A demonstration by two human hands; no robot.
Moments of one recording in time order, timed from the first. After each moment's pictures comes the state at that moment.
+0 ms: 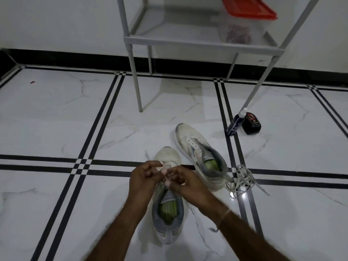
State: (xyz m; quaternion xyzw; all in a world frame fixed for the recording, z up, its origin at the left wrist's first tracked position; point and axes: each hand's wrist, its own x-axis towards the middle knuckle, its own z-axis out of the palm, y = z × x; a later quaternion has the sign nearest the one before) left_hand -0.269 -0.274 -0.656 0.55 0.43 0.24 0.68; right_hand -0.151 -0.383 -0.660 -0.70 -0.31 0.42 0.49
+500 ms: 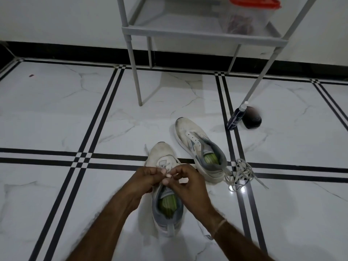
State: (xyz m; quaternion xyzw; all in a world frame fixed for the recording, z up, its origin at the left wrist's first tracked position) left_hand -0.284 -0.266 -0.650 0.58 0.40 -0.02 0.71; right_hand -0.175 -0.401 -0.675 -0.74 -0.30 0.27 0.54
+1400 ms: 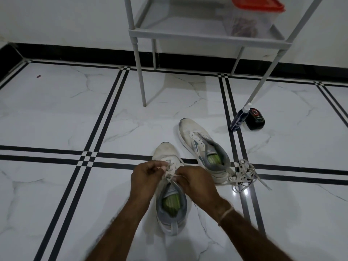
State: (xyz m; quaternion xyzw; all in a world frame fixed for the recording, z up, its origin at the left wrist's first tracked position) left_hand -0.282 -0.281 -0.654 0.62 0.46 0.20 0.60; right_hand -0.150 -0.393 -0.676 -0.80 -0.52 0.14 0.28
